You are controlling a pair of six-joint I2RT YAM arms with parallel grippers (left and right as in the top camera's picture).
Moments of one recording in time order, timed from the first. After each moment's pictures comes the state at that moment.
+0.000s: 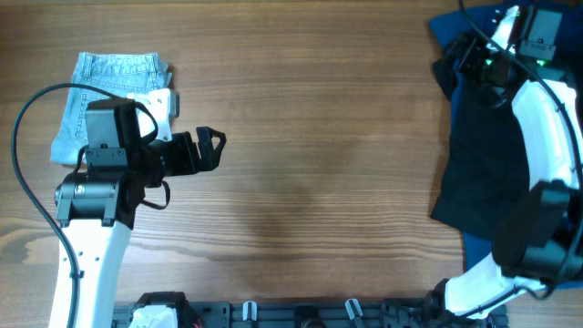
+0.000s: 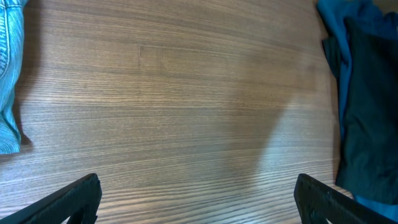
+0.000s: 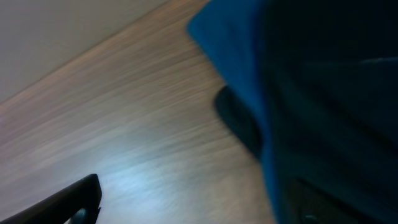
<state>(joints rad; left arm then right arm) 0.00 1.11 1.05 -0.84 0.39 -0.20 -0.23 1.84 1.50 -0.54 -0.20 0.27</state>
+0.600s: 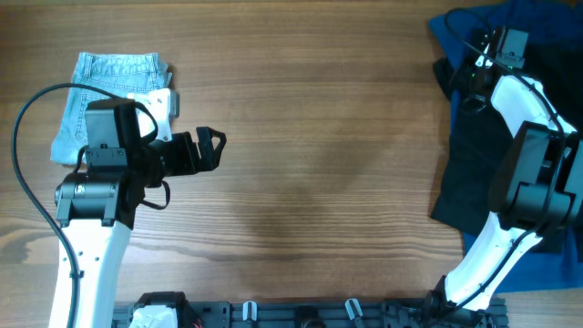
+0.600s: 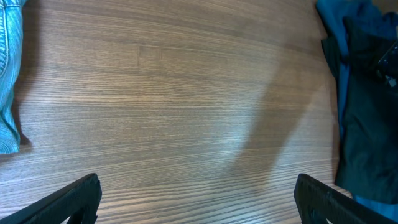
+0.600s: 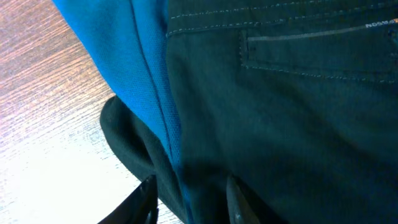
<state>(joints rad) 0.00 1.11 1.05 -0.84 0.39 -0.20 -0.24 2.13 1.50 -0.36 -0.03 0.26</state>
